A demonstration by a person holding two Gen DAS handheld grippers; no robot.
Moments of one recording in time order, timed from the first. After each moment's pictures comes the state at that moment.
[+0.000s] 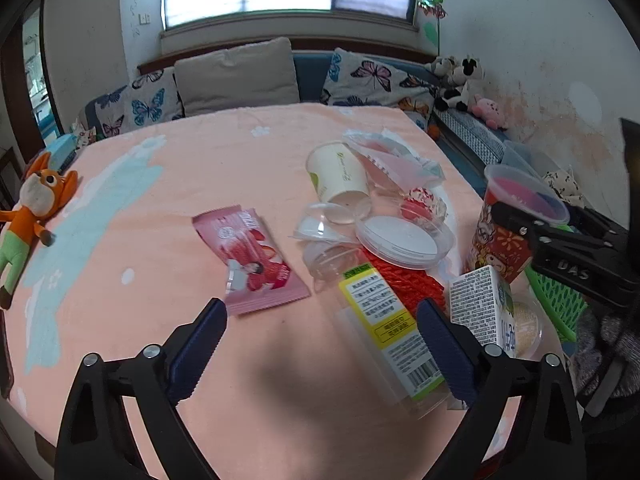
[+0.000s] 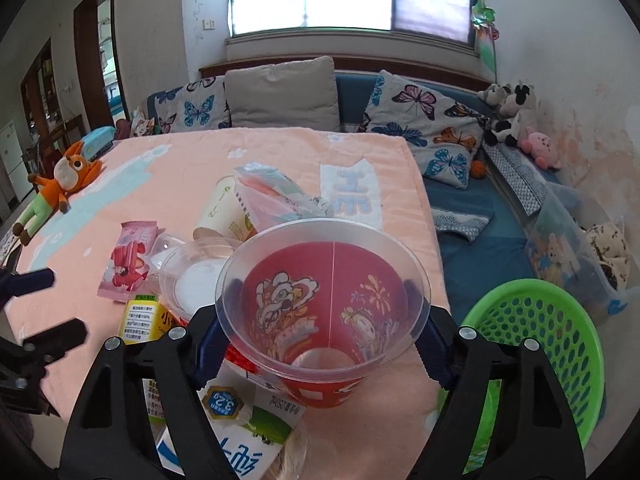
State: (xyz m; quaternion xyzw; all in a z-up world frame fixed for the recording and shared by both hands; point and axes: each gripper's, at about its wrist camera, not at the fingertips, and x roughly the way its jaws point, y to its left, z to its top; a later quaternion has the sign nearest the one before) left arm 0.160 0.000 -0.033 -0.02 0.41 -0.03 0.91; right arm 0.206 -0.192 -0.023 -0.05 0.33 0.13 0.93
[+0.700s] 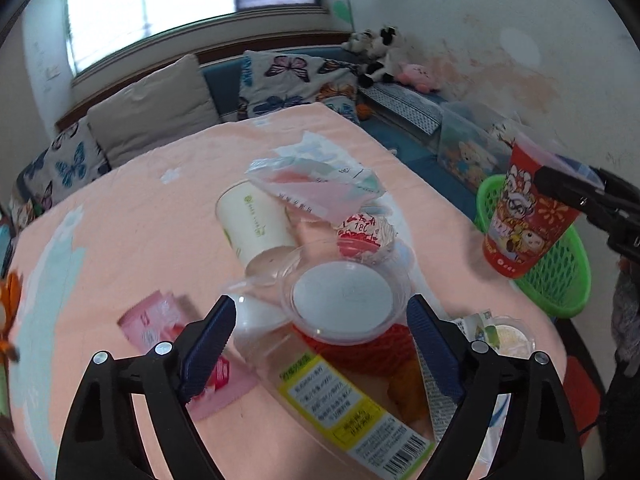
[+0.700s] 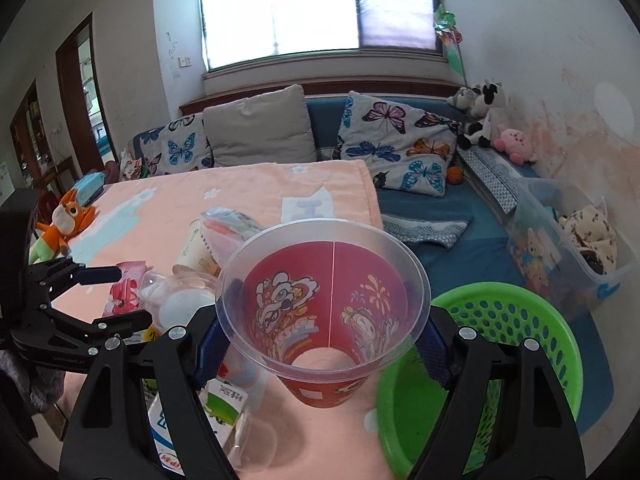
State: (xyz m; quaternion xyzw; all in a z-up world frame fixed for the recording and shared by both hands) left arm 0.229 -0.046 -0.028 0.08 0.41 -0.17 0.89; right arm 0.193 -0.255 0.009 0.00 0.30 0.10 0.95
